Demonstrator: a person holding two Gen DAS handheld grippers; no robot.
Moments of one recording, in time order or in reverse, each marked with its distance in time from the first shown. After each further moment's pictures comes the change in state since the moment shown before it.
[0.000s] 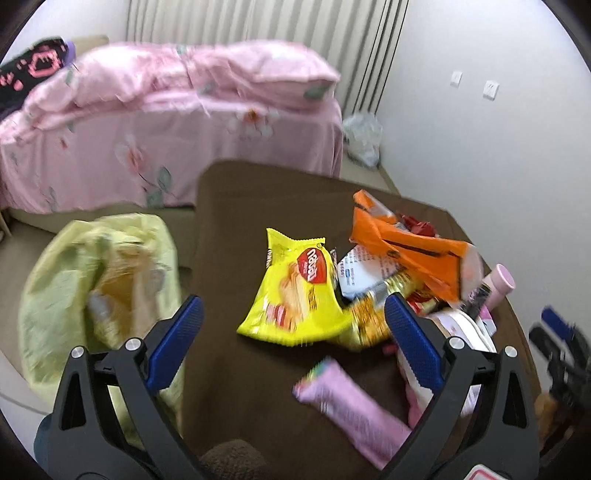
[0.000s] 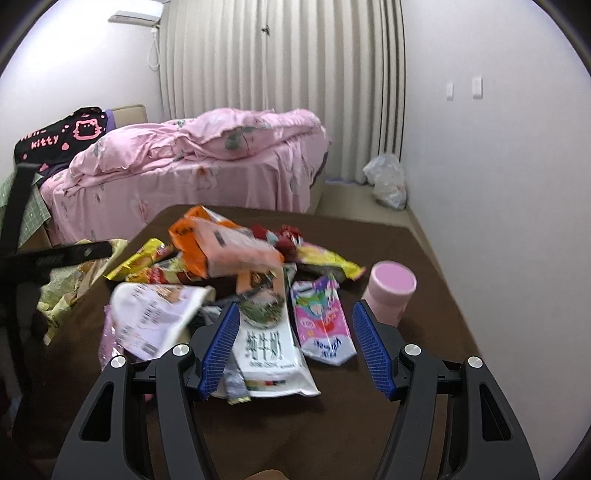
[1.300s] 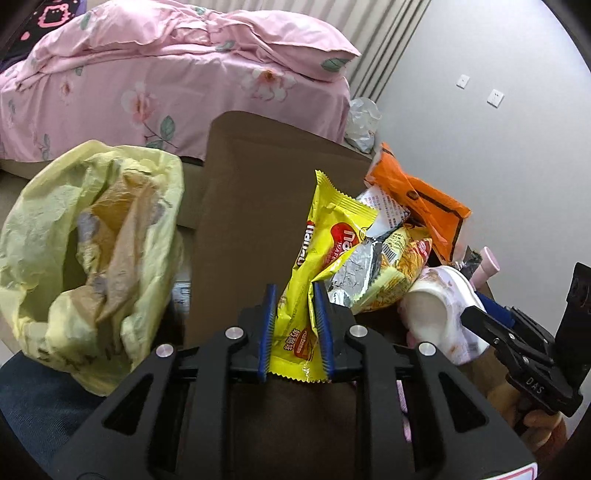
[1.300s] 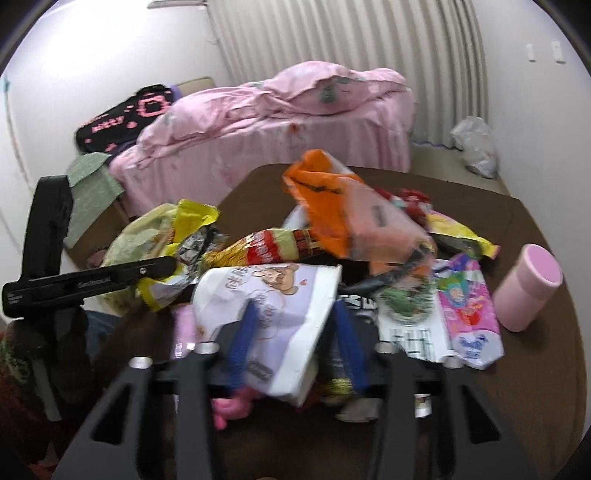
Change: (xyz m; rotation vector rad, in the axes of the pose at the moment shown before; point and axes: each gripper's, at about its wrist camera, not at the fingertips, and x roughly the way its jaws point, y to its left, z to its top) left arm -0.023 0.030 -0.049 -0.114 0.066 -0.078; right arm 0.050 0.074 0.007 -0.047 0.151 0.364
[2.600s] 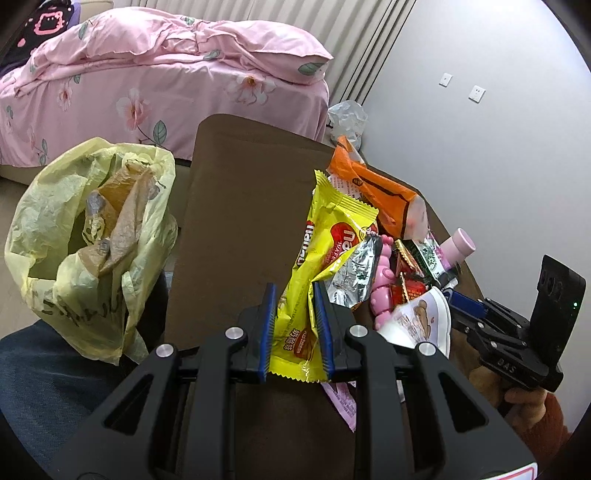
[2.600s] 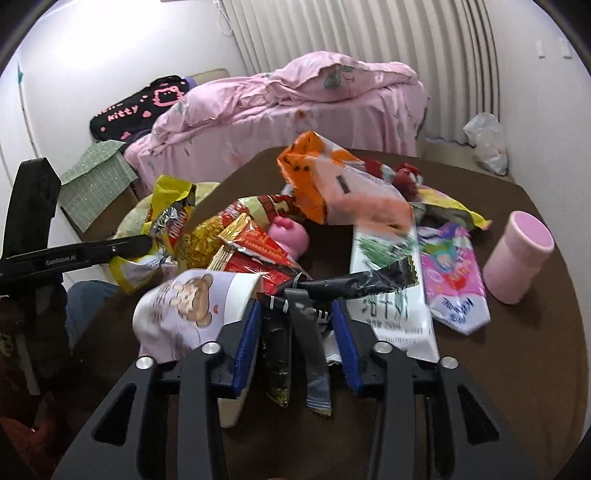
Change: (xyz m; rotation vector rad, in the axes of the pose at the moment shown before) left arm -0.033 -0.022 -0.031 0.038 -0.023 -0.034; right arm -0.016 -0.029 -0.032 -0.026 0.023 0.042
